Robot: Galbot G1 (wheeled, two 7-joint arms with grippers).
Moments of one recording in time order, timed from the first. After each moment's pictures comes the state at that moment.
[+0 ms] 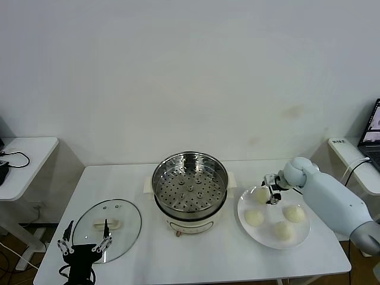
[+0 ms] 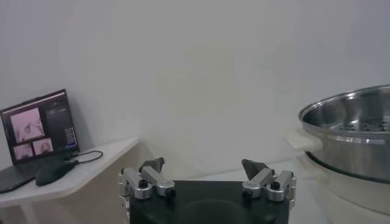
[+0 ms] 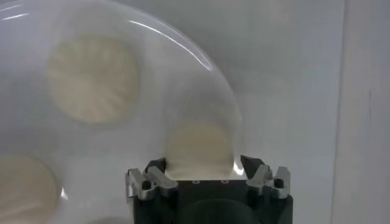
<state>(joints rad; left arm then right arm) 1.85 -1.42 -0.61 -2.28 0.09 0.07 -0.25 -0.20 0.88 -0.47 1.02 -0.43 -0.08 -1.00</state>
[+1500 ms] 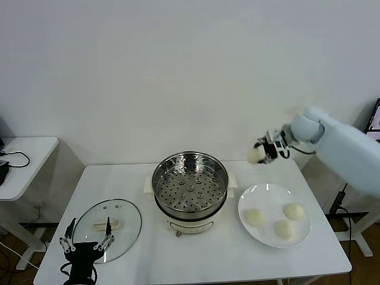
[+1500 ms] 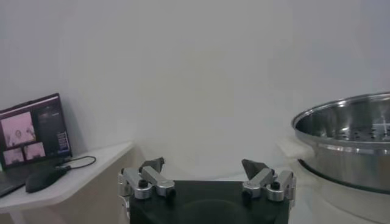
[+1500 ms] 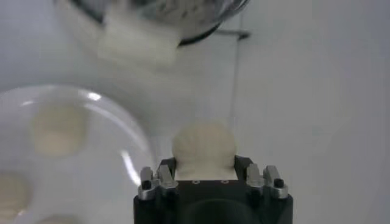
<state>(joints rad) 1.85 -1.40 -0.60 -2.30 0.07 0.07 -0.26 0.35 0.80 -0.85 1.25 -0.02 -0.12 -1.02</state>
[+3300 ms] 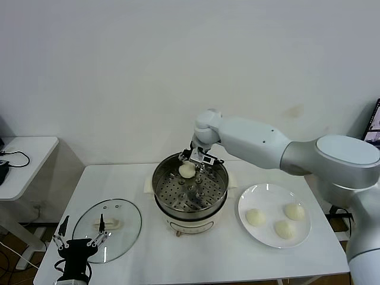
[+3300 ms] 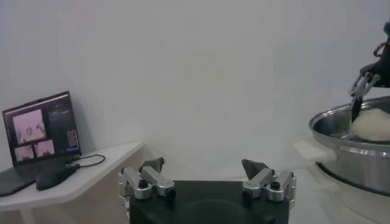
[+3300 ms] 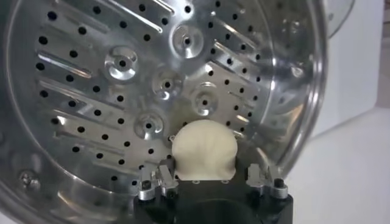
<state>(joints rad) 1.82 -1.39 -0.64 -2.28 0.03 0.07 -0.25 0.42 1.35 -1.23 0.96 -0.30 0.47 -0.89</state>
